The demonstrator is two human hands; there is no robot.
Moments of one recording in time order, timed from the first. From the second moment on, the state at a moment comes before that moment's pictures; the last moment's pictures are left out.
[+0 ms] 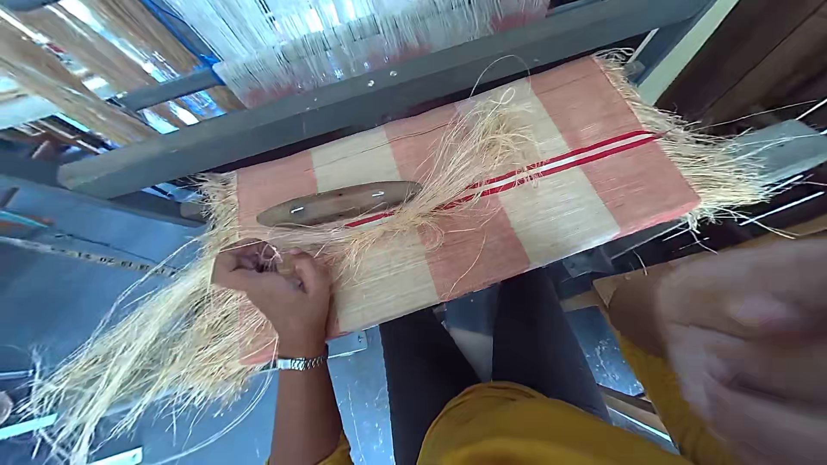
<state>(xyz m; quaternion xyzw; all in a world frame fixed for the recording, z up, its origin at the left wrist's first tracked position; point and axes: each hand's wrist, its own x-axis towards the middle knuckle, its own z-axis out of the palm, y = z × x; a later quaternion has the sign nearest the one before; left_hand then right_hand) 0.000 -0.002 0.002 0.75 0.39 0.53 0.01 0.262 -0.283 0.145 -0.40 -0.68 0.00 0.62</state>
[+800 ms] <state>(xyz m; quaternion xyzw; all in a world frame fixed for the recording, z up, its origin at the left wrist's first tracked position) 0.001 -0.120 0.014 0.86 0.28 0.32 0.29 0.246 -0.153 0.035 -0.40 -0.81 0.09 0.41</state>
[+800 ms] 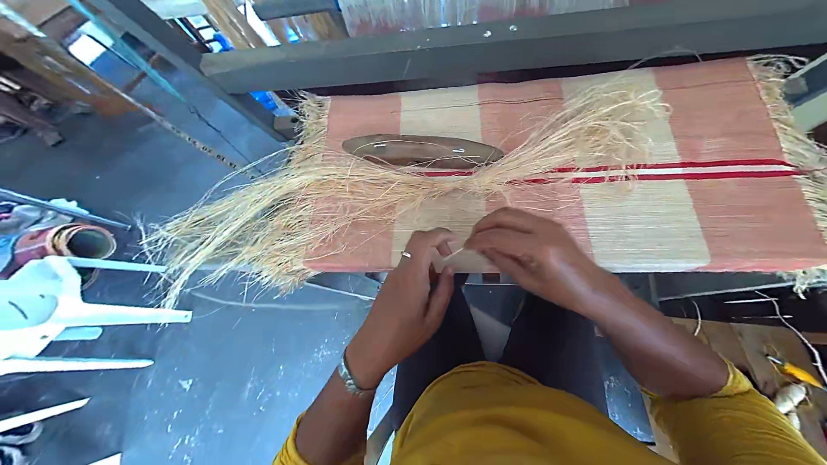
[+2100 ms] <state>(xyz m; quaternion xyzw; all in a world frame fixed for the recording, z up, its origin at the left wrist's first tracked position) 0.015 -0.096 0.091 0.76 0.28 0.42 0.42 0.243 -0.080 0.149 -0.31 -0.89 0.02 0.33</state>
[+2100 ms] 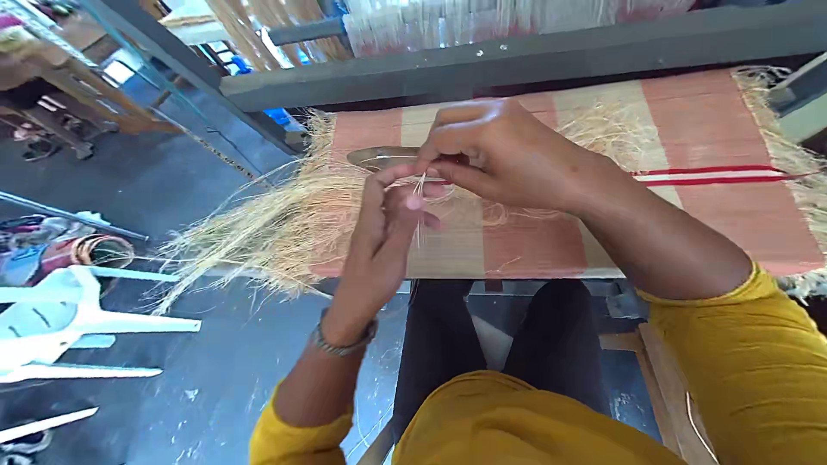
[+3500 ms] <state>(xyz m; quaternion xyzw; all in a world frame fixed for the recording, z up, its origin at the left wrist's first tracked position) 0.023 -0.045 0.102 0.82 0.40 0.42 0.00 0.258 -0.018 0.146 -0.34 -0.86 0.02 0.37</state>
